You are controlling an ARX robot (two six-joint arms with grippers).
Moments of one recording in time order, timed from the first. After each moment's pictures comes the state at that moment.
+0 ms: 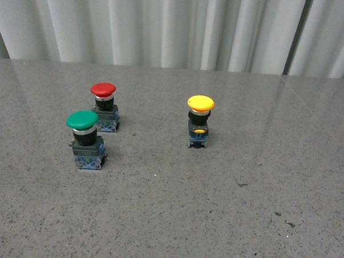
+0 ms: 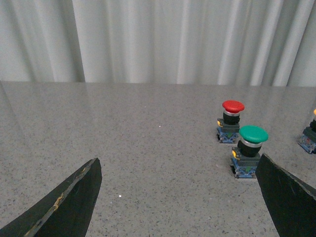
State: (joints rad) left arm 0.00 0.01 0.01 0.00 0.00 0.00; right arm 0.00 0.00 0.01 0.00 0.00 0.01
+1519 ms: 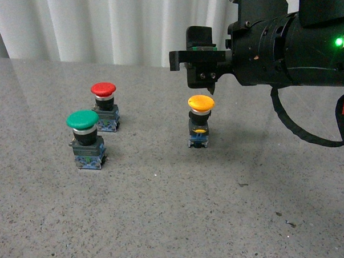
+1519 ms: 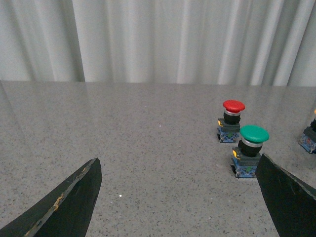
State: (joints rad) left arm 0.00 0.01 0.01 0.00 0.00 0.00; right arm 0.41 1.81 1.05 0.43 -0.08 0.07
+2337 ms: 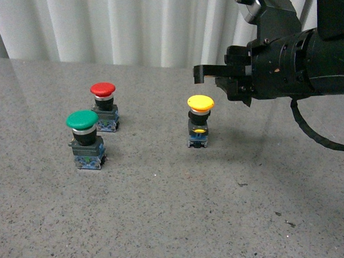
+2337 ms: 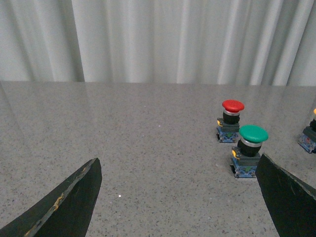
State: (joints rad) left arm 0.00 0.01 0.01 0.00 0.00 0.00; right arm 0.36 1.82 1.05 0.33 -0.14 0.09
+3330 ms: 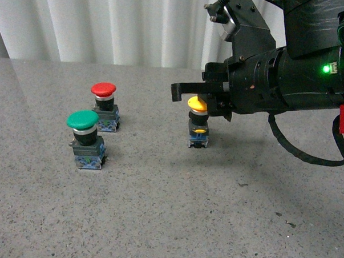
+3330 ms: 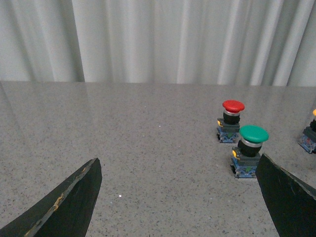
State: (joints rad) left arm 0.00 0.01 0.01 0.00 0.00 0.00; right arm 0.41 1.86 1.07 0.29 -0.13 0.10
